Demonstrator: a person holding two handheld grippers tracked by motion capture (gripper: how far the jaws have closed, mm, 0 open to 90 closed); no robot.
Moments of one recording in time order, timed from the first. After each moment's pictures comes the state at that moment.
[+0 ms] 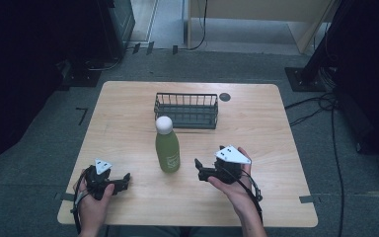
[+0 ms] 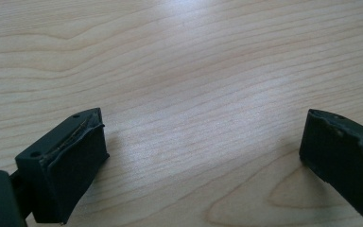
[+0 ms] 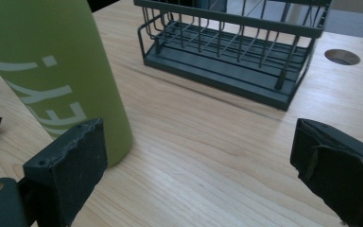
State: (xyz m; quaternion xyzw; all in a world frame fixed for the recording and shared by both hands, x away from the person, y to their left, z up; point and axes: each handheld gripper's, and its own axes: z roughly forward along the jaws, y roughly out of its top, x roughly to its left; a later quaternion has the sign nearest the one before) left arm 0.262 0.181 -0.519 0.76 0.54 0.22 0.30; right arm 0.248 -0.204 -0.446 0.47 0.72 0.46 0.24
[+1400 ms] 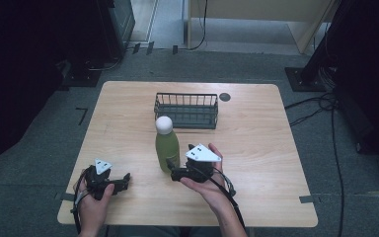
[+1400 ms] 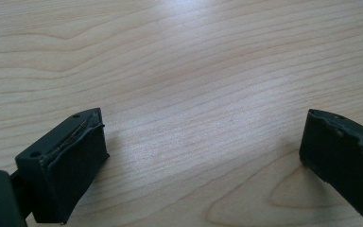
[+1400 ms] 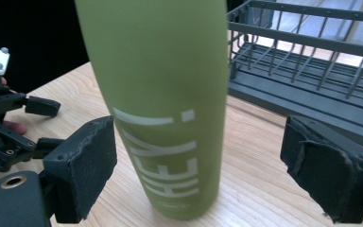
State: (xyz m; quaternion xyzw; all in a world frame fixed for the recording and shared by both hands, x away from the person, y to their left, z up) left arm 0.262 0.181 -0.519 0.76 0.54 0.22 0.30; right arm 0.257 -0.134 -0.446 0.42 0.73 0.51 0.20
